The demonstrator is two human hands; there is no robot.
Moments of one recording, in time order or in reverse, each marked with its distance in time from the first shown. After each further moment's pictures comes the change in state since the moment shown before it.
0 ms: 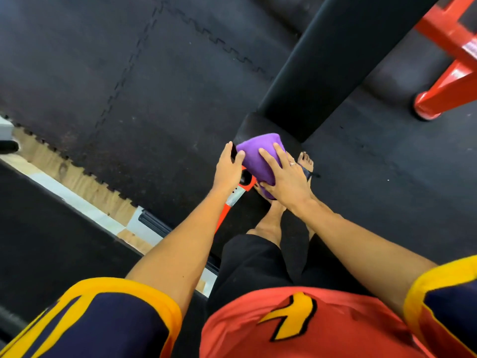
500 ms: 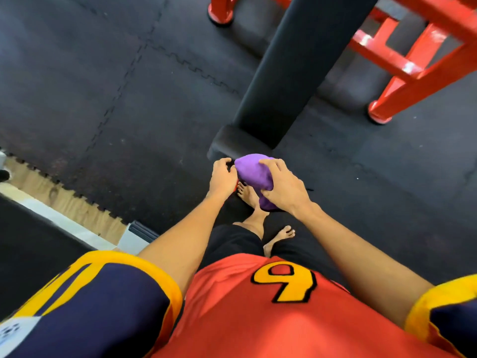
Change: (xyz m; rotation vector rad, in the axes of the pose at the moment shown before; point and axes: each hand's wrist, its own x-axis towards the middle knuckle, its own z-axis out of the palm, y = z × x) left_hand -0.054 0.028 0.033 0.164 0.021 0.043; right_hand -0.086 0.008 -0.078 0.204 0.003 0.120
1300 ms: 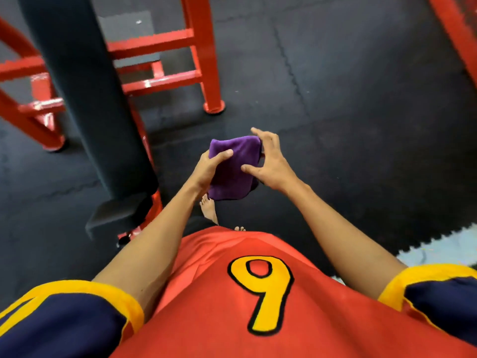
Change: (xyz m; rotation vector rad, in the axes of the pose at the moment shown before) left_hand -0.272 0.159 0.247 0.025 -0.847 0.531; right_hand -0.351 0.200 -0.070 0.713 0.796 0.373
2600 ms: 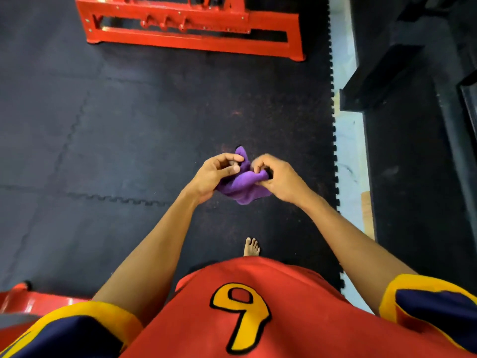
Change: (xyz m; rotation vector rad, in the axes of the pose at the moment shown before) left_hand 0.304 0.157 0.626 0.513 -1.272 -0.061; right_hand -0.050 0.265 -0.454 0.265 0.896 0.394
